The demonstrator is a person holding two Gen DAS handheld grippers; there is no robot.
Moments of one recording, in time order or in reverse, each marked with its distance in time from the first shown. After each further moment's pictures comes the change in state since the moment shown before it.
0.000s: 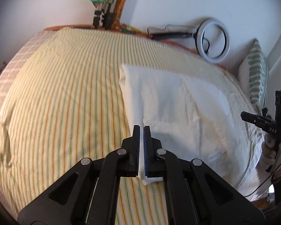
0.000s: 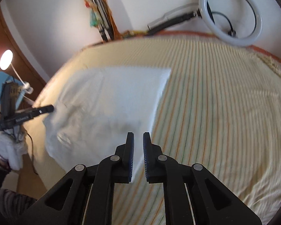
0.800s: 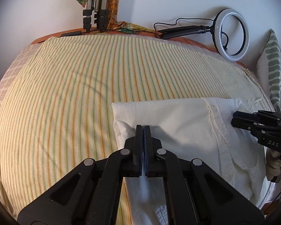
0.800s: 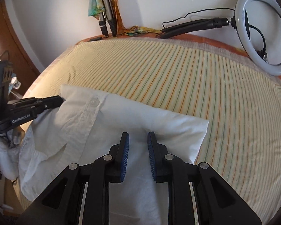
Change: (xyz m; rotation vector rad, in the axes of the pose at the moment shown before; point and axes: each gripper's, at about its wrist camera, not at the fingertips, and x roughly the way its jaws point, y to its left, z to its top) left arm 0.092 -0.004 0.051 0.072 0.041 0.127; right arm 0.116 0.021 0.056 -0.106 0.098 -0.078
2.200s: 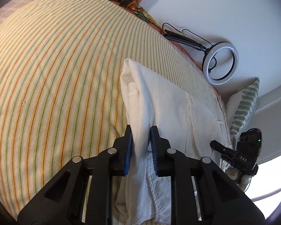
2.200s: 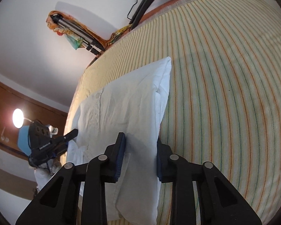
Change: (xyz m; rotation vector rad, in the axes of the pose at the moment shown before) left arm -0.023 0.037 -0.038 -0.370 0.081 -0.313; right arm -0.035 -0.056 -0.065 0.470 -0.012 0.322
